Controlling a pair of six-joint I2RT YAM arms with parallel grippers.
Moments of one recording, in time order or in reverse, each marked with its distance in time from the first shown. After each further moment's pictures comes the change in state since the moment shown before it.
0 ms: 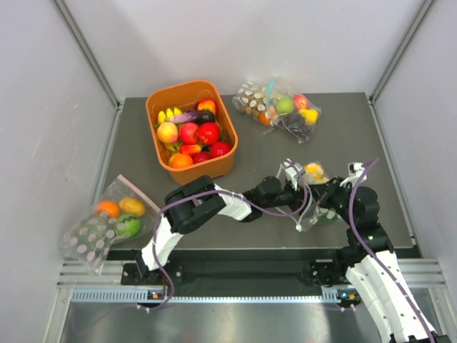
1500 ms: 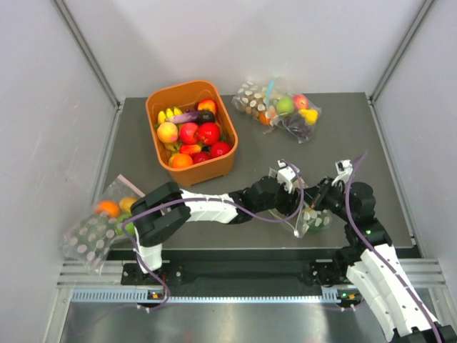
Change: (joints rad) left arm -0.043 -0.333 -0.118 -0.460 -0.258 0.199; right arm 0.022 0.087 0.026 0.008 -0.182 0.019
